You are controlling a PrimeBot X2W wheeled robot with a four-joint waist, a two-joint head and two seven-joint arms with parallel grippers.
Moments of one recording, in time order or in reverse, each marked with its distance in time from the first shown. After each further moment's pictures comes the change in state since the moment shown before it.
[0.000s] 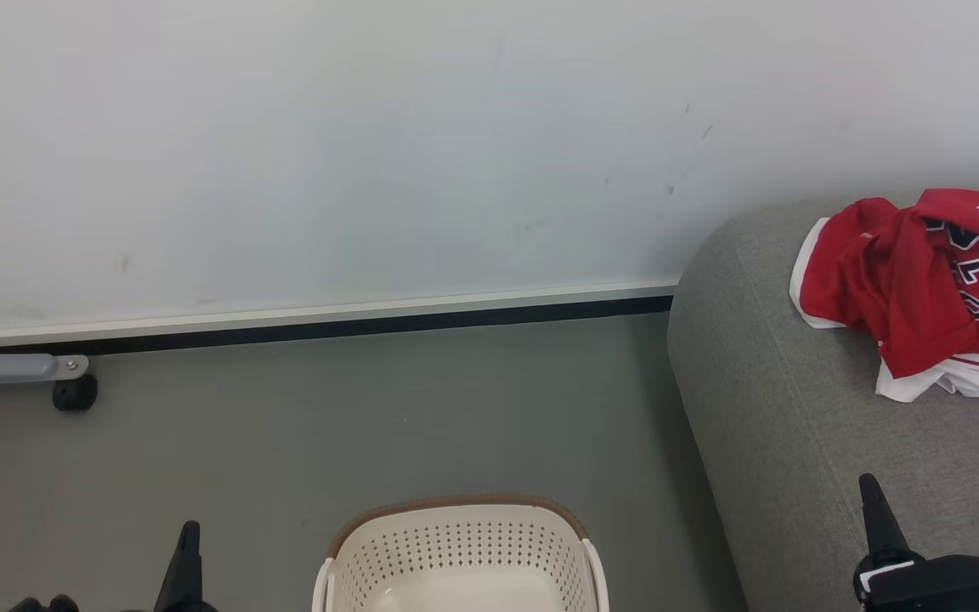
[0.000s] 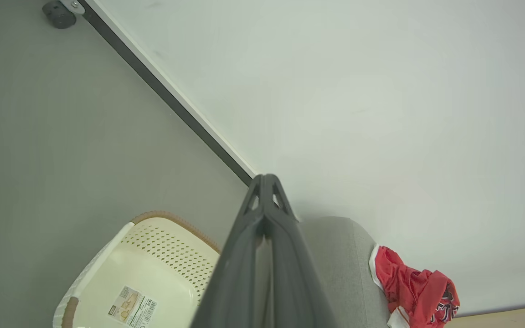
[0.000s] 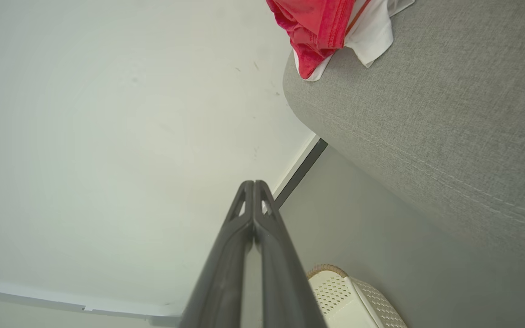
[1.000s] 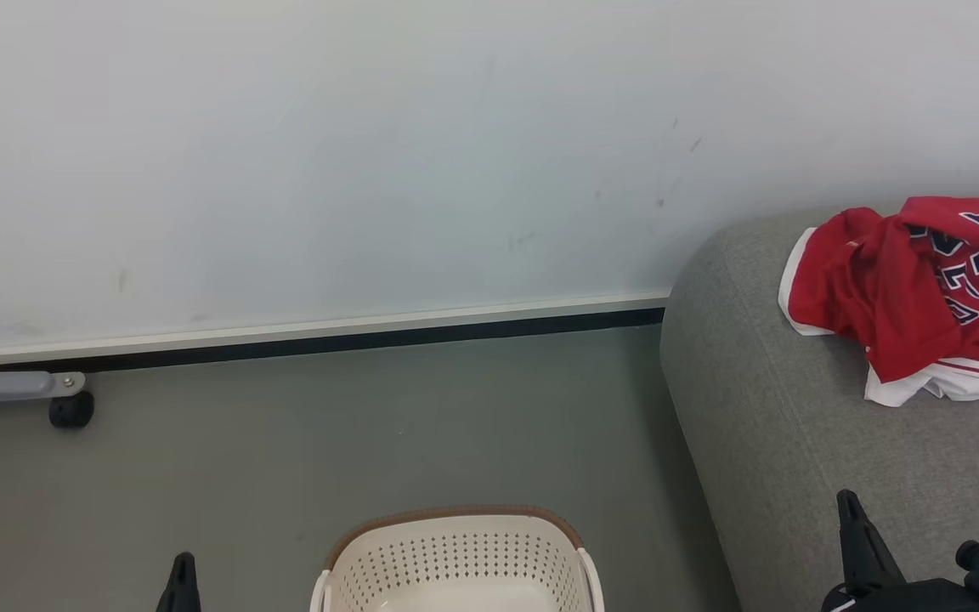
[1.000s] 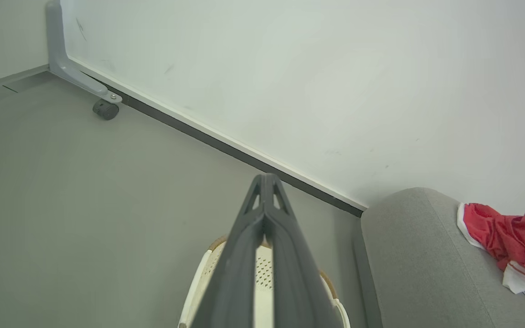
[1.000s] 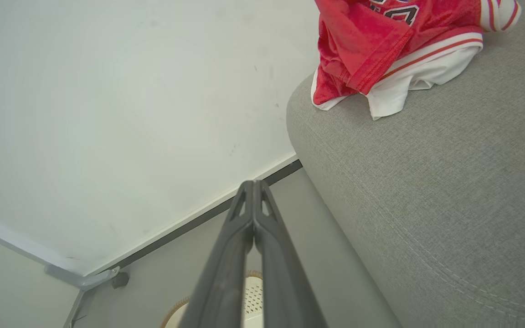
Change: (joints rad) left arm 0.084 0.033 -0.059 -0.046 0.365 0.071 -0.106; right arm 0.050 -0.065 0.136 -0.049 -0.355 -0.072 -0.105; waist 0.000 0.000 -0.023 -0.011
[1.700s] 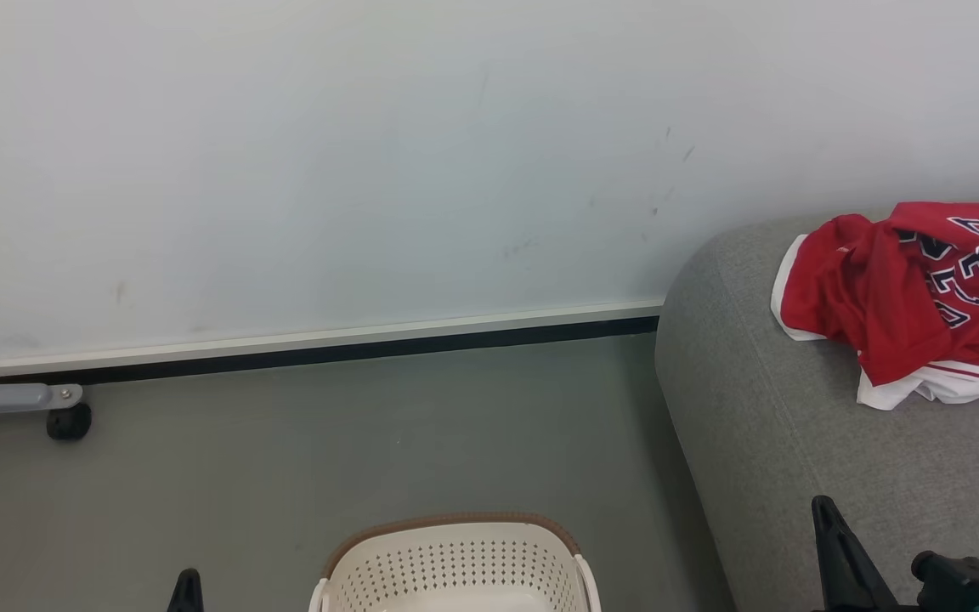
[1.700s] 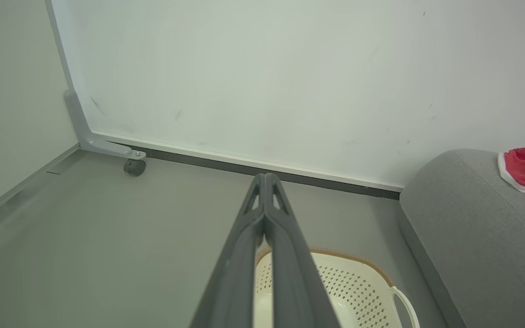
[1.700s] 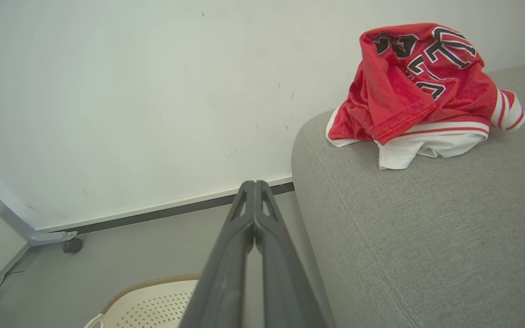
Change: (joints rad) left arm 0.060 0.024 -0.045 -0.034 0.280 0.052 -0.082; right arm 0.026 -0.046 0.102 -0.035 -0.260 -0.052 -0.084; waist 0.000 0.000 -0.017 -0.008
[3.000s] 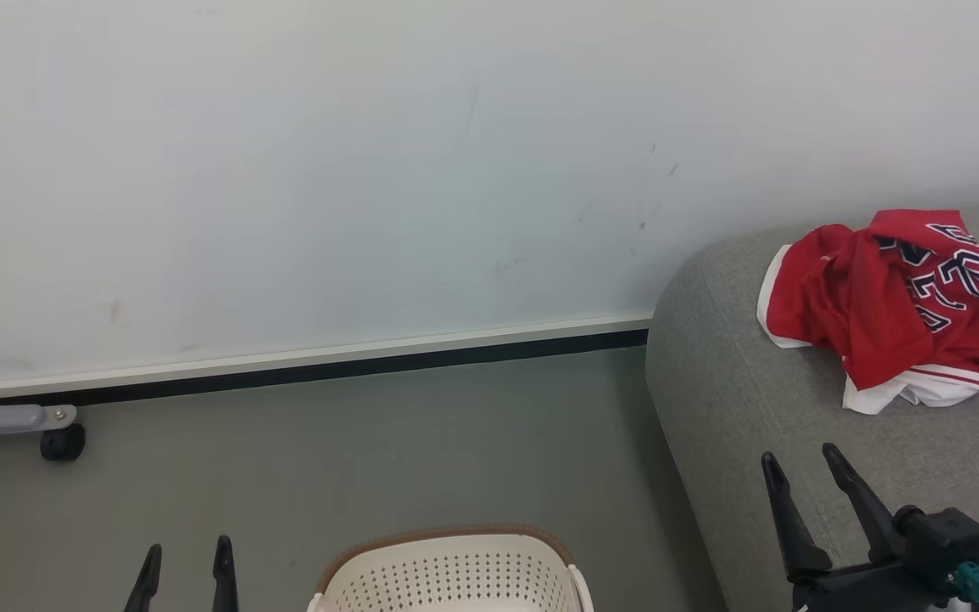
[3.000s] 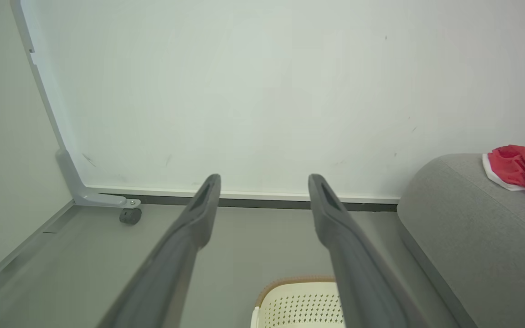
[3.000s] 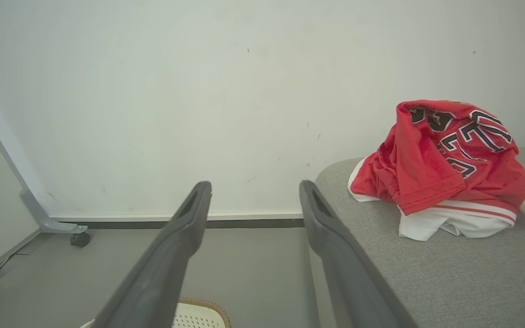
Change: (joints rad) left arm -0.034 0.053 -0.054 -0.025 0.053 0.021 -0.040; right arm -0.136 -0.144 0.190 0.004 0.045 -0.020 -0.043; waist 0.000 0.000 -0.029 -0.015
